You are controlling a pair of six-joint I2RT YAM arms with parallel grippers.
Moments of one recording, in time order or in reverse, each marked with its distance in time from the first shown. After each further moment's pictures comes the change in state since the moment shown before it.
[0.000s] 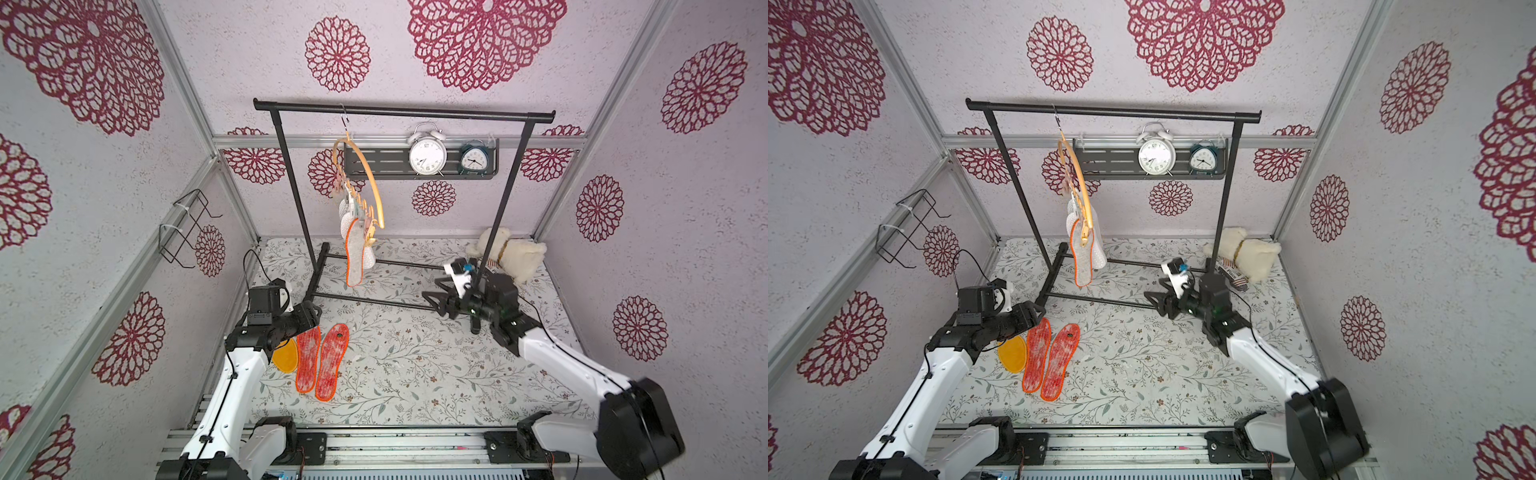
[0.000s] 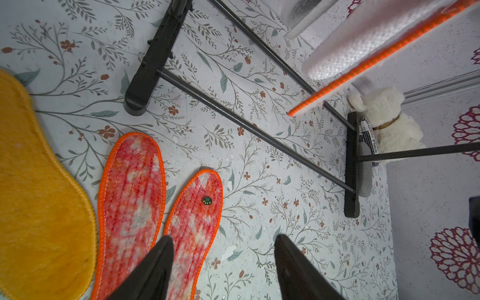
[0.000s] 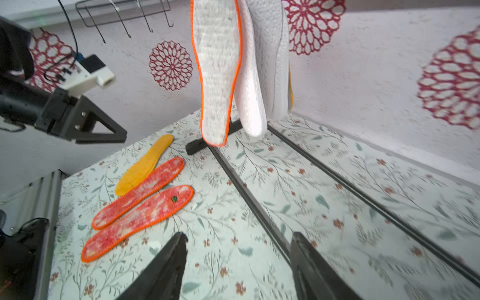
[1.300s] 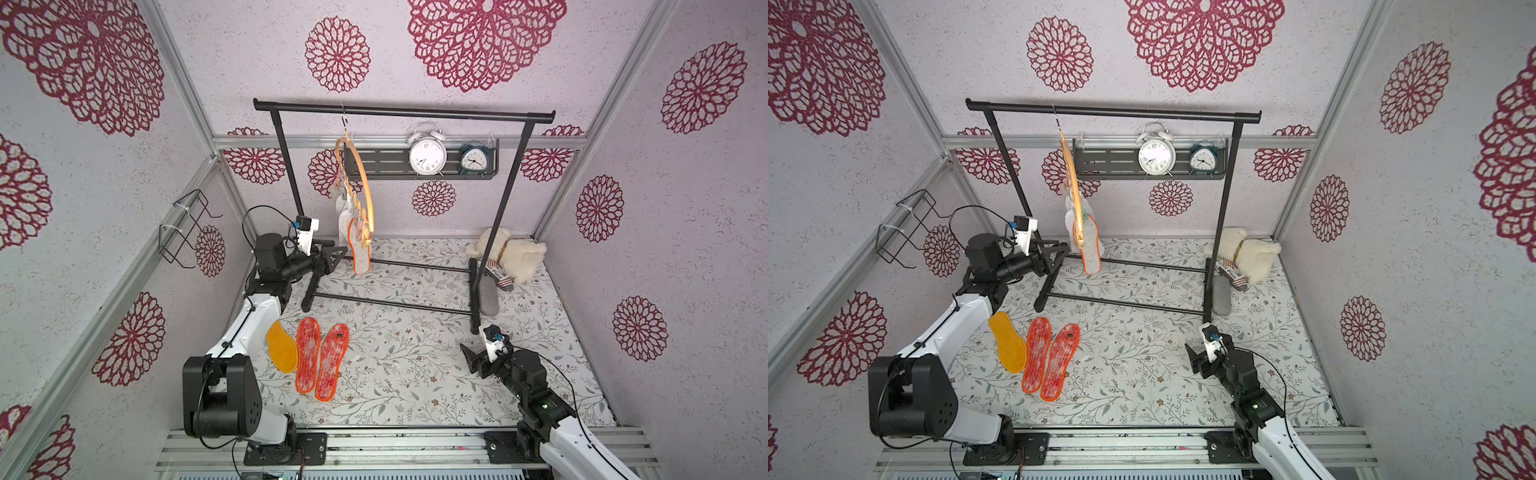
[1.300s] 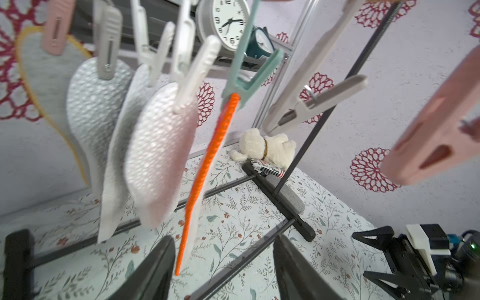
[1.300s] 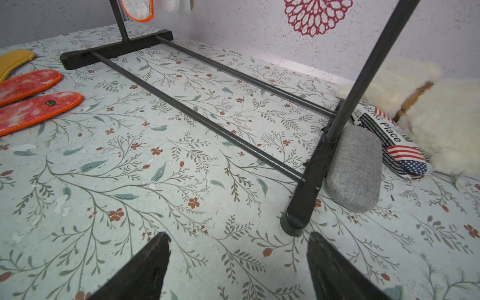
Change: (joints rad) left arm -0.033 0.494 0.322 0.814 0.539 0.307; right arm -0.011 -0.618 -0.574 -0.158 0.418 -0.113
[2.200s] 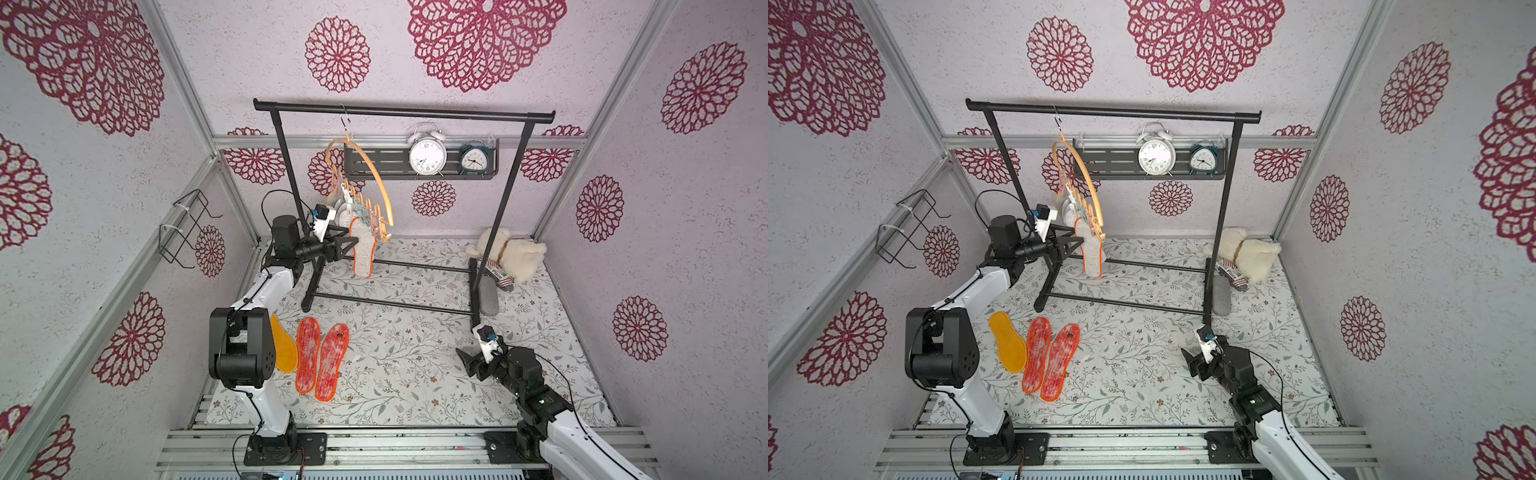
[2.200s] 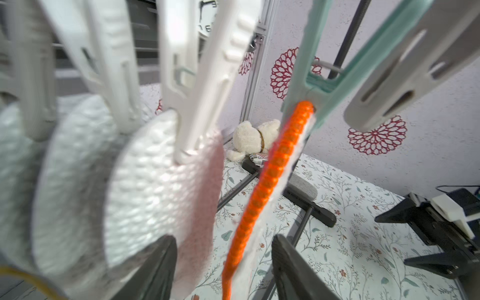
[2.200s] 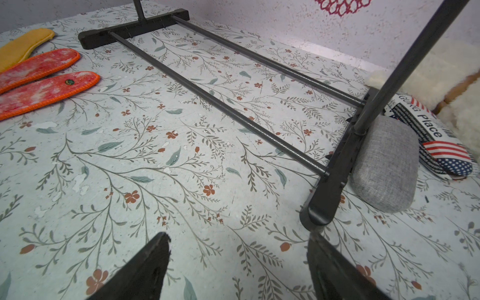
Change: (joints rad) left arm -0.041 0.302 0.250 0.006 0.122 0.179; right arm 0.000 0.071 0.015 0.001 -0.063 -0.016
